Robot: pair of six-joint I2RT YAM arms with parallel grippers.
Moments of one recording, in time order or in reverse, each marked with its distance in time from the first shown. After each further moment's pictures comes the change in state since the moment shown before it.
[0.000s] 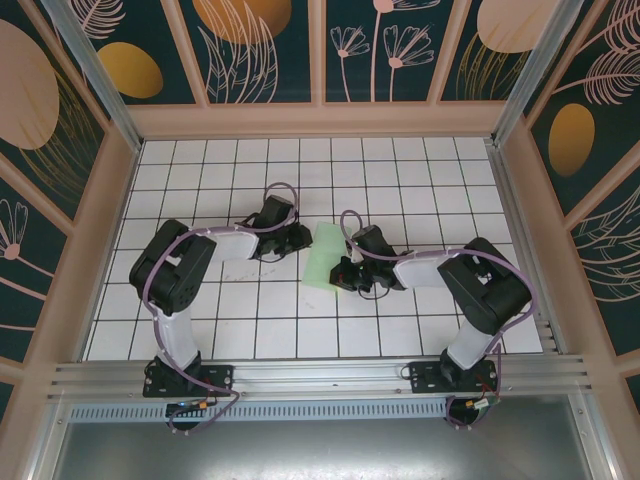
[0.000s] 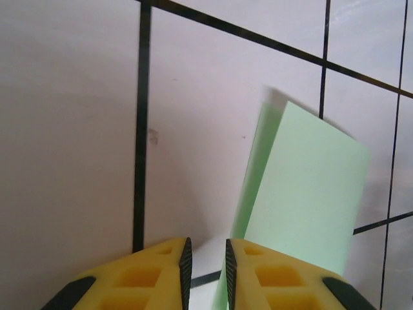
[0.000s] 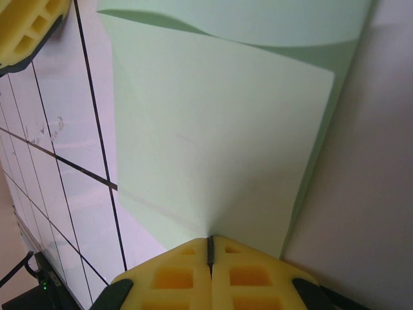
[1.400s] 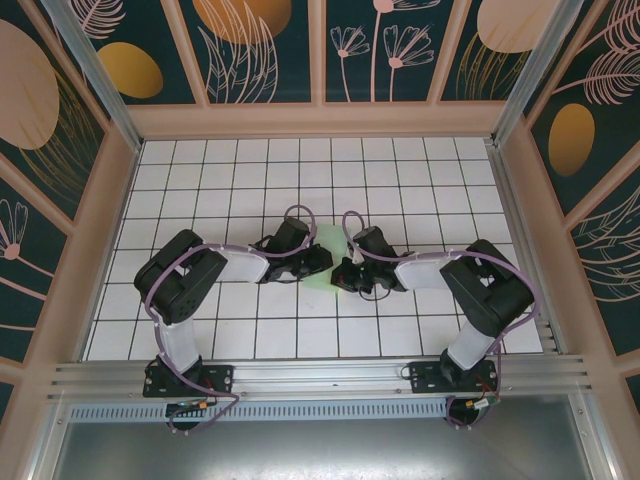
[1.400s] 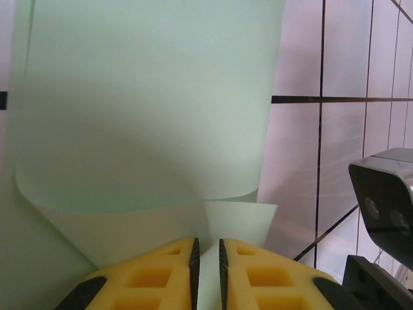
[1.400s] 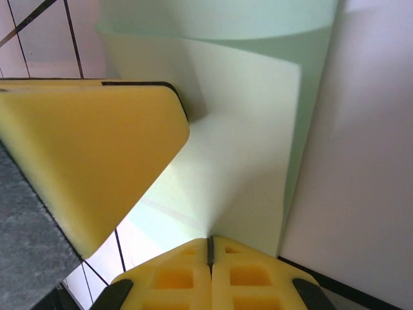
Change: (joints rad) left arm -0.164 -0.018 -0.143 0.223 0.094 -0.122; right arm 0.003 -0.018 -0.015 -0.005 0.015 0.027
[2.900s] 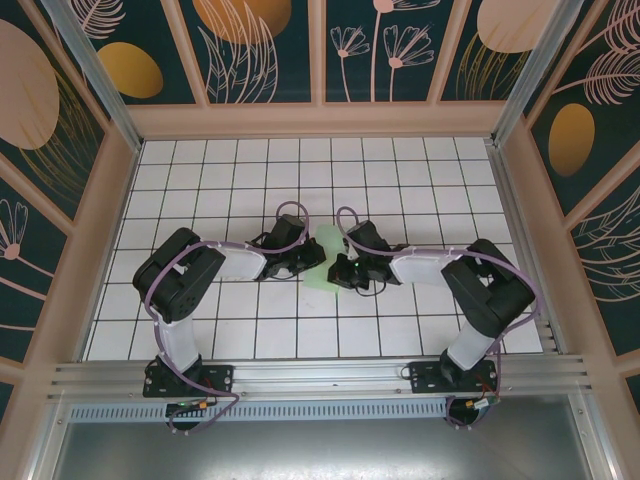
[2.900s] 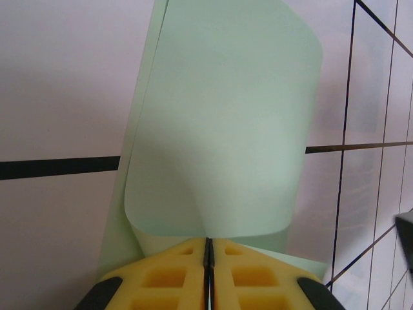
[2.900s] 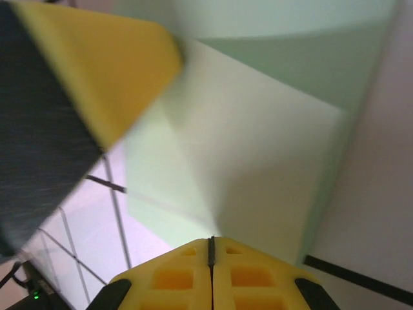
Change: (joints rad) left arm 0.037 0.005 0.006 -0.011 -0.054 -0.029; right arm 0.023 -0.001 0.100 -0.162 0.044 -0.018
